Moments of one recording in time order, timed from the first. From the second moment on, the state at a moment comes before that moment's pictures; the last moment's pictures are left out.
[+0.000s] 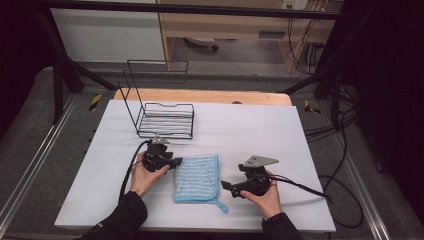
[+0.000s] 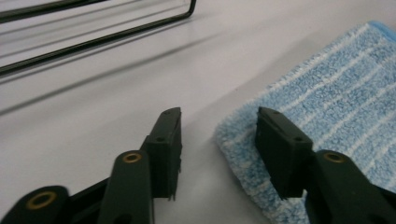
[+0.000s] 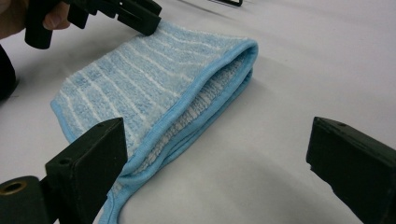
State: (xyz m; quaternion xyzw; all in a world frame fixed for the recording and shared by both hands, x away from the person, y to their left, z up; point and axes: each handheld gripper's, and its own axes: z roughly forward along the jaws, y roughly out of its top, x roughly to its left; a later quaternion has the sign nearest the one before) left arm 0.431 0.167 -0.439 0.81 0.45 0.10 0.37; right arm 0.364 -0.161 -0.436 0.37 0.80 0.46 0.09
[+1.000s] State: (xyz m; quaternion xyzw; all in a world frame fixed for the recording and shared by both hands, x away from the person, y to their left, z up) left arm 0.426 0.159 -0.449 0.82 0.43 0.10 0.37; right arm 0.432 -0.118 -0.425 0.41 0.79 0.46 0.09
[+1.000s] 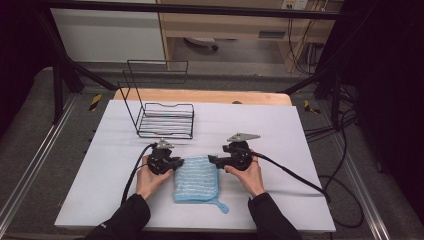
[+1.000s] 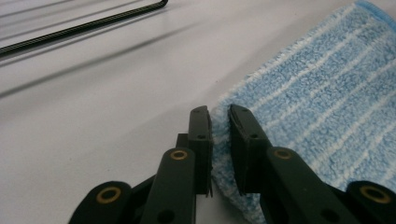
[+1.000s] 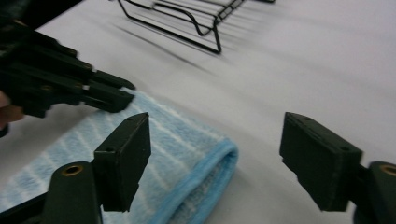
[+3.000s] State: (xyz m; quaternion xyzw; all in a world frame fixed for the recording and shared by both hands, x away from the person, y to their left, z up) left arm 0.407 0.171 -0.403 0.79 0.39 0.12 0.46; right arm 0.411 -0.126 -0.408 0.42 0.76 0.49 0.05
